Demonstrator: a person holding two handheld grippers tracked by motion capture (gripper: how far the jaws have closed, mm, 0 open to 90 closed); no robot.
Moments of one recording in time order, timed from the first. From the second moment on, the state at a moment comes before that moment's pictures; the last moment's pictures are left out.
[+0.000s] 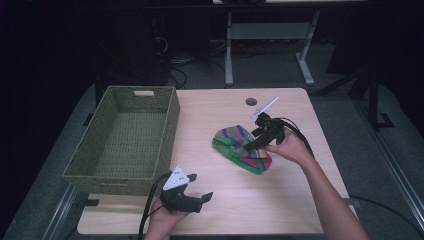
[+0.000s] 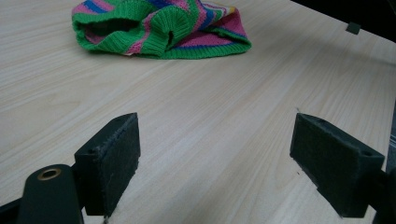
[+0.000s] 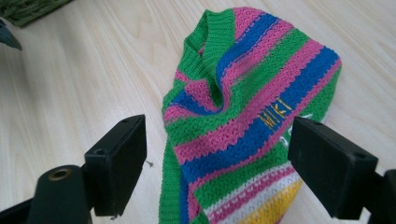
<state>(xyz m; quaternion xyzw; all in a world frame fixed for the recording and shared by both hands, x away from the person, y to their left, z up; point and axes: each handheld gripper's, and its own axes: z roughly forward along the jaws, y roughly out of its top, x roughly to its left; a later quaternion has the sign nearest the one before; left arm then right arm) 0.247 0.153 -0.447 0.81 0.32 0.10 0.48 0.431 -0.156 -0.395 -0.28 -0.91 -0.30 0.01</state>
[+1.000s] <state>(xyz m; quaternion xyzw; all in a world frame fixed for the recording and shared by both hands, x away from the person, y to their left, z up) 0.246 0.152 -0.446 0.81 0.32 0.11 0.48 0.444 -0.132 -0.447 -0.31 -0.93 -0.22 -0.03</state>
